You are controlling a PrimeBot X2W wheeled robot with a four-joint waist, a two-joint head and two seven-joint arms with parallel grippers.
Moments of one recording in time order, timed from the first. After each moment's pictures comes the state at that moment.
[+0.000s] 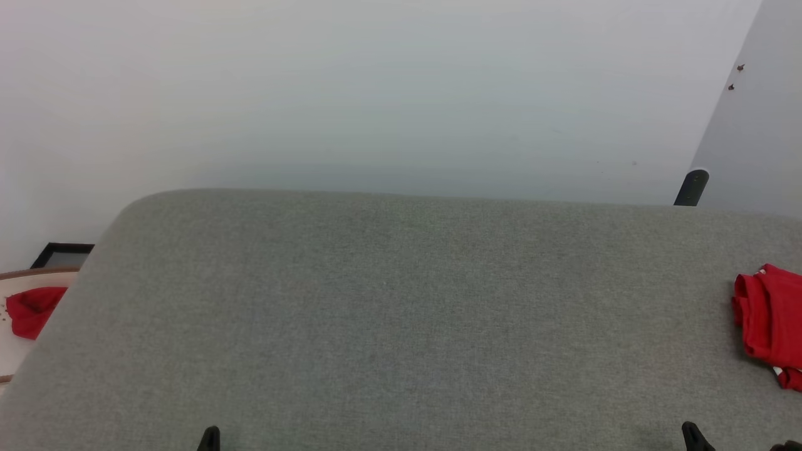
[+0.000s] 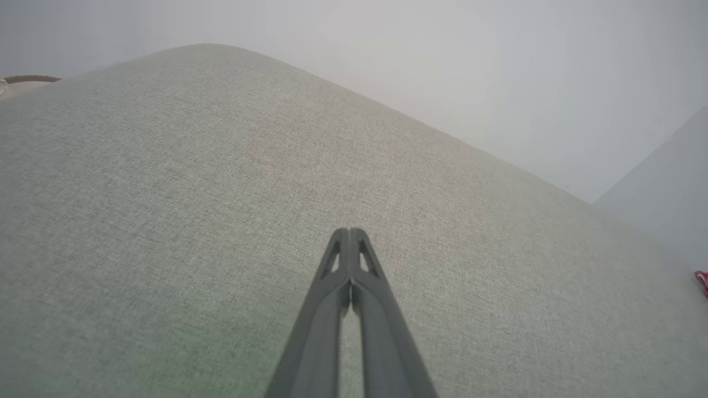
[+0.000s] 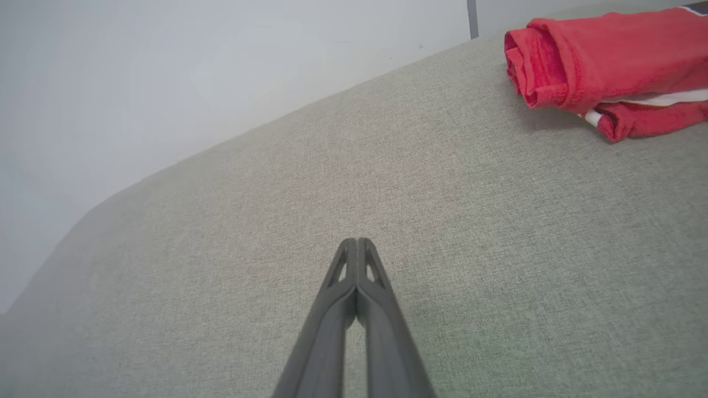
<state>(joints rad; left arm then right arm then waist) 0.13 0.12 0.07 0.32 -0.47 -0.13 -0.18 0.18 -0.08 -0.12 0.16 0.48 0.13 0.04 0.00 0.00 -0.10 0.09</state>
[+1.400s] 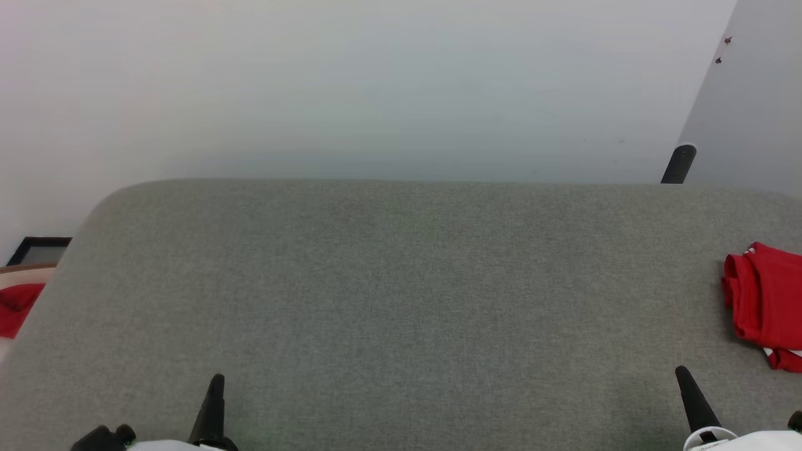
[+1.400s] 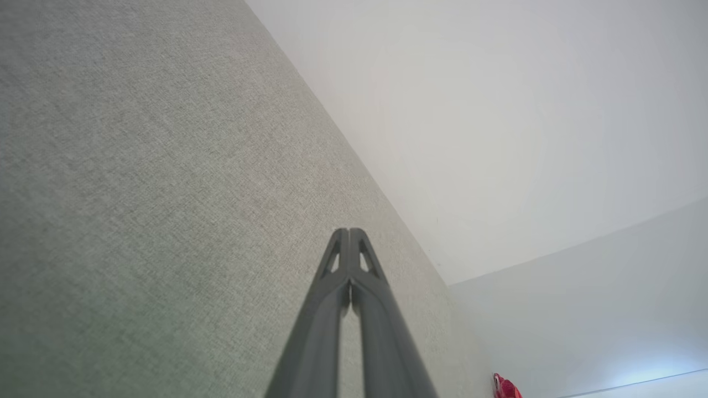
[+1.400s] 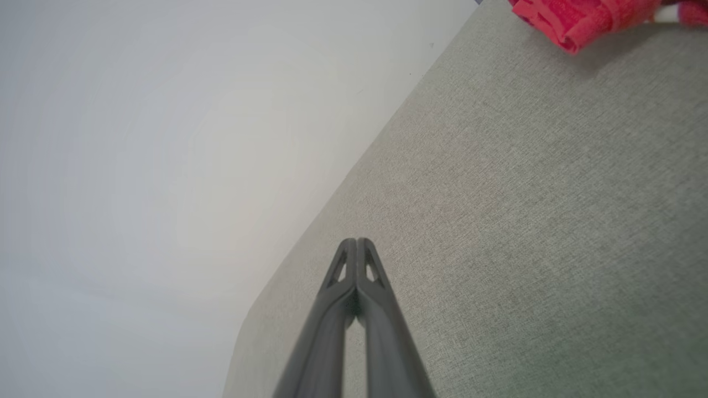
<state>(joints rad) 0.02 0.08 0.09 0.28 -1.04 -0.13 -0.04 0.05 -0.06 -0.12 0.20 1.04 0.13 0.08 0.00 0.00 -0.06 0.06</state>
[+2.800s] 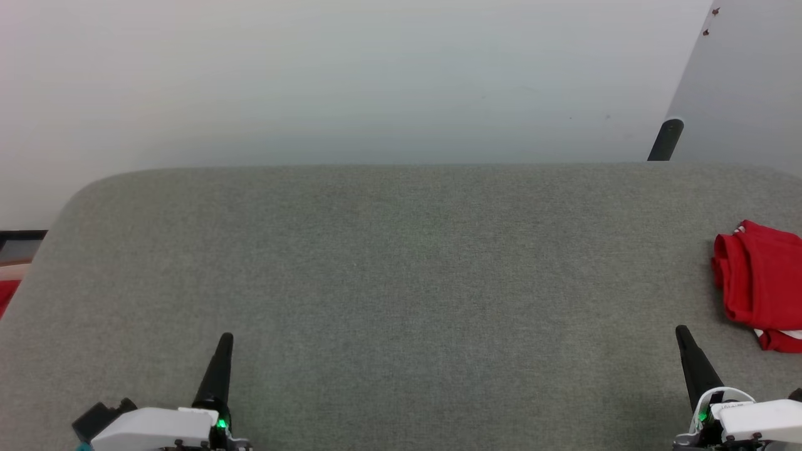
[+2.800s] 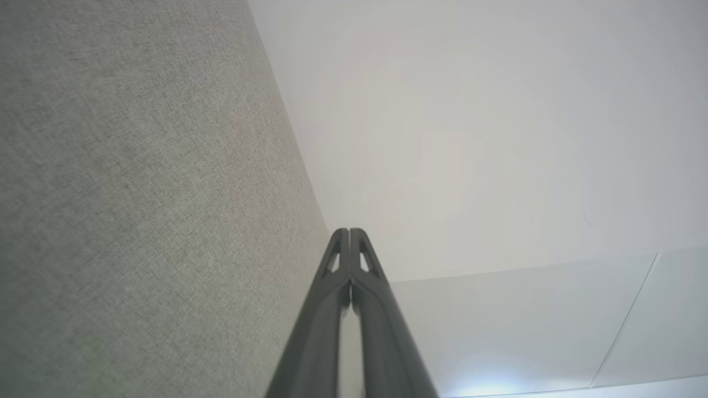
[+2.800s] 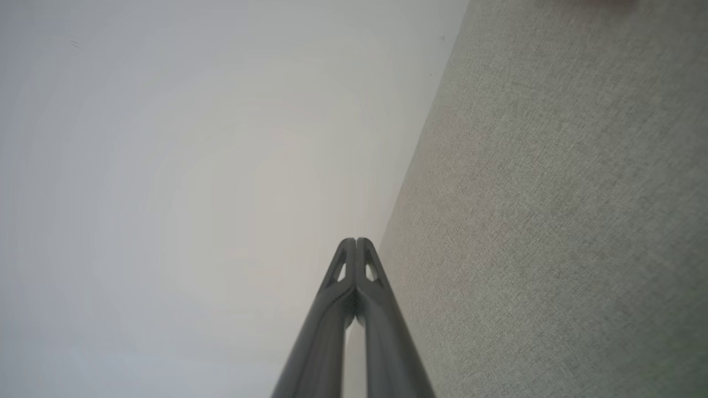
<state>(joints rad) -0.06 0.06 0.11 0.26 -1.42 -0.13 0.06 -0.05 -0.06 -0.12 0.23 1.42 0.13 0.10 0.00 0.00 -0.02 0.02</state>
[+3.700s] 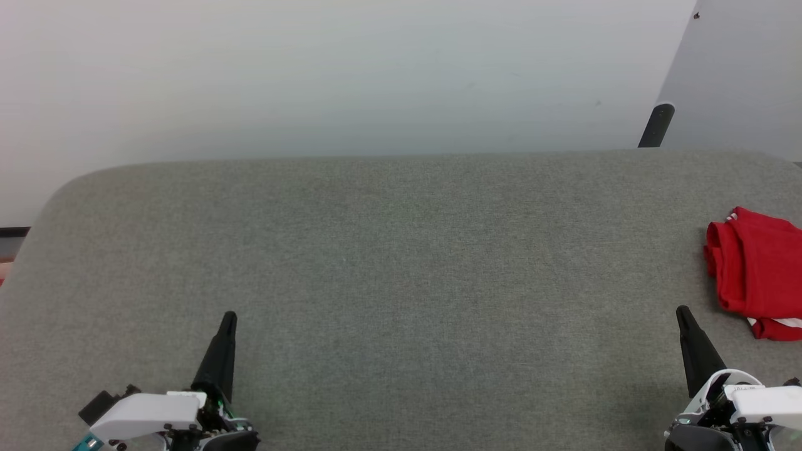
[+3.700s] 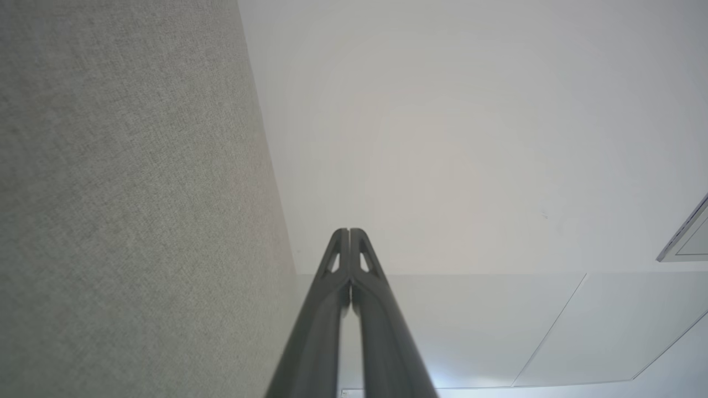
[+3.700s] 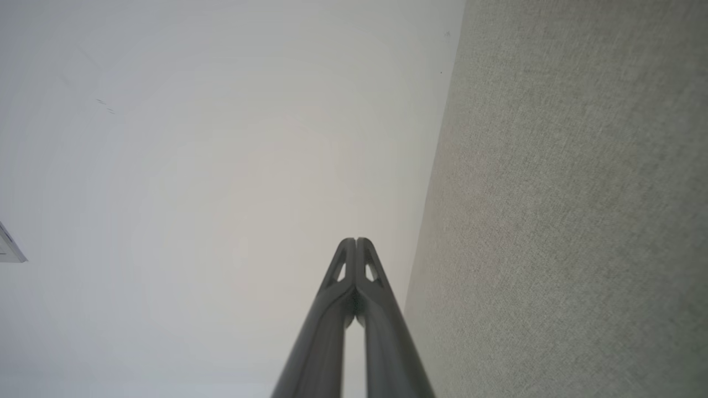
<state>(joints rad) -0.10 0.05 0.11 0.25 -1.60 -0.13 0.11 -0.10 -0.05 -0.12 0.24 1.60 0.13 0.11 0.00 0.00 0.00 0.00</state>
